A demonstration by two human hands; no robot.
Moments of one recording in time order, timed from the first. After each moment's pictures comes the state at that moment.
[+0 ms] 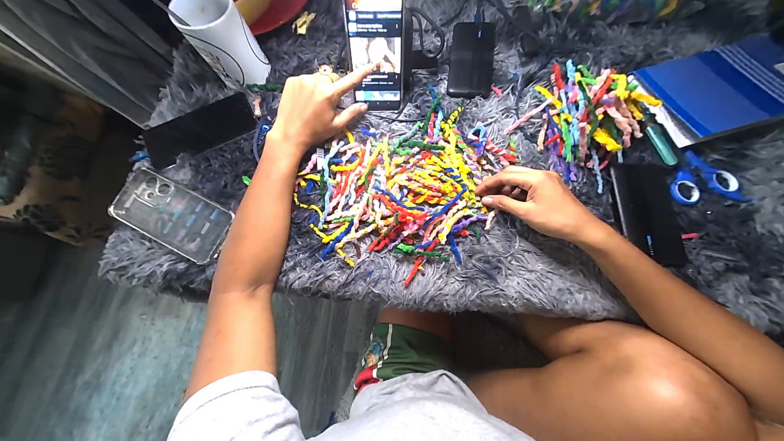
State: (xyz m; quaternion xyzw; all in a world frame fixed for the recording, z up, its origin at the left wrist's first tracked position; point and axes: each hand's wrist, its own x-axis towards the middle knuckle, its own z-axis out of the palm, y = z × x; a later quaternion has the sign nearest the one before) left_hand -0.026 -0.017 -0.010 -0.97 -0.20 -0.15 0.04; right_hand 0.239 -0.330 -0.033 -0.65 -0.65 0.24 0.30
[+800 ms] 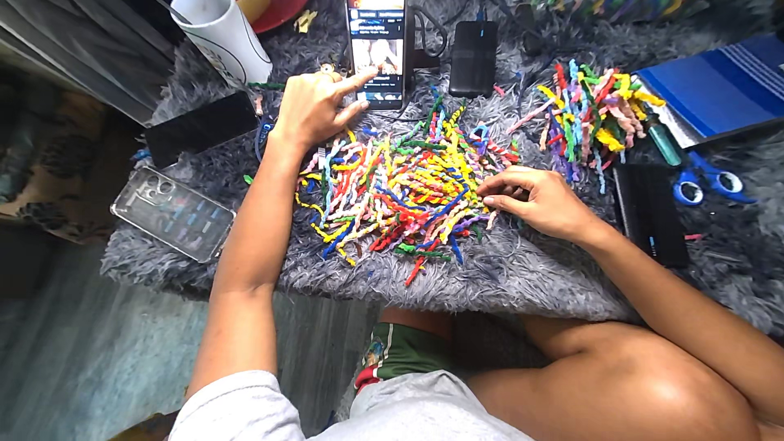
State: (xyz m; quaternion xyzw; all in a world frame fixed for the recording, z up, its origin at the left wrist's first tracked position) left_hand -0.028 -0.016 -0.013 -0.97 -0.18 -0.17 0.03; right_hand 0.238 -0.330 -0.032 -0.66 -0.65 0.24 0.30
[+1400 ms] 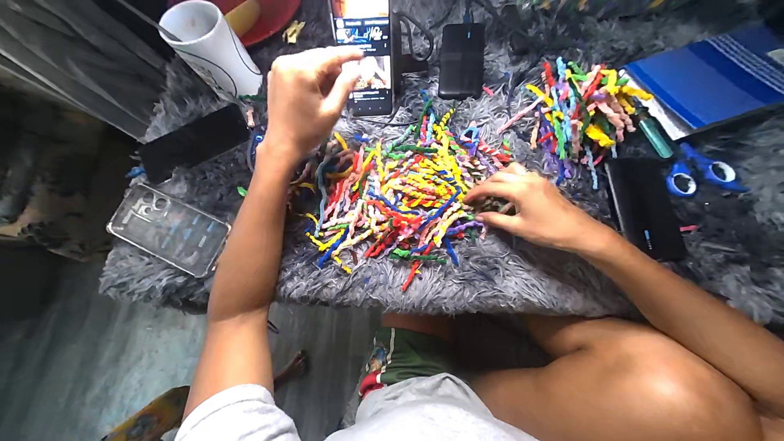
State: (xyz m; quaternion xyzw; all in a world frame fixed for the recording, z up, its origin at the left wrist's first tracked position) left_hand -0.017 -0.056 0.027 -0.92 -0.19 -0.31 -0.12; right_hand 0.229 -0.335 -0.024 -0.62 -0.73 0.16 0.24
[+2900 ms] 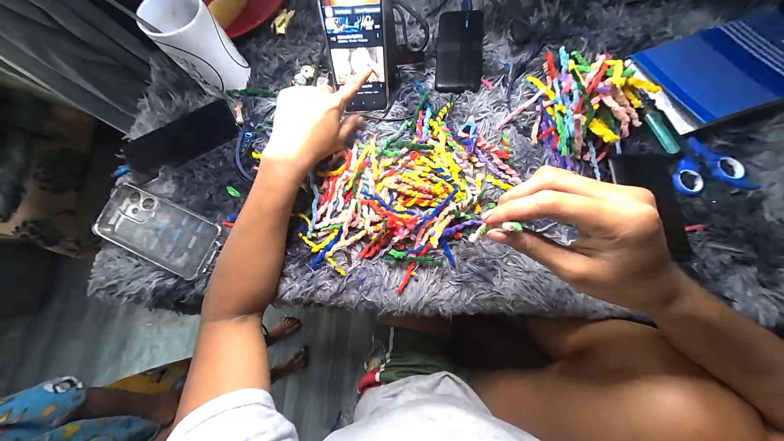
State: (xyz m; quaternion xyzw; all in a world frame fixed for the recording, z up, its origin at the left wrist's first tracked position) left_hand -0.005 -0.072 0.019 -0.95 -0.30 -0.04 0.01; right_hand 0.191 -0.364 0.041 -0.49 -0.75 0.08 0.44
